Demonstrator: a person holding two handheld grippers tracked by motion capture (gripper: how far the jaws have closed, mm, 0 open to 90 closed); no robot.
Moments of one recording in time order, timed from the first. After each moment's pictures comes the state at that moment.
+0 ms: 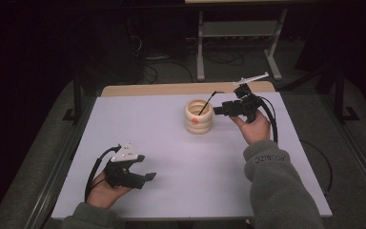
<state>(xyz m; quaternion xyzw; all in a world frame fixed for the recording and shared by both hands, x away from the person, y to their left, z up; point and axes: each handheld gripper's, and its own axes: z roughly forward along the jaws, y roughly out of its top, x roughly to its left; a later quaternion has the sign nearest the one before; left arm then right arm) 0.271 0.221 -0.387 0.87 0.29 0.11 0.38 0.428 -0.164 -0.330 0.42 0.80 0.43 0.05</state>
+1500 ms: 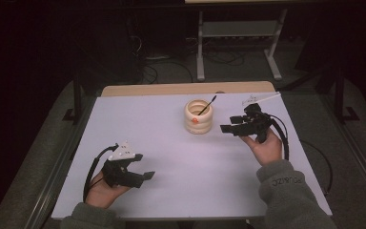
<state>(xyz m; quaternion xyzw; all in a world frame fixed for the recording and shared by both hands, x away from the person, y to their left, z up) 0.272 0.226 -0.385 0.86 0.30 0.11 0.39 0.377 -0.186 -0.349 0.39 0.81 0.44 0.06</state>
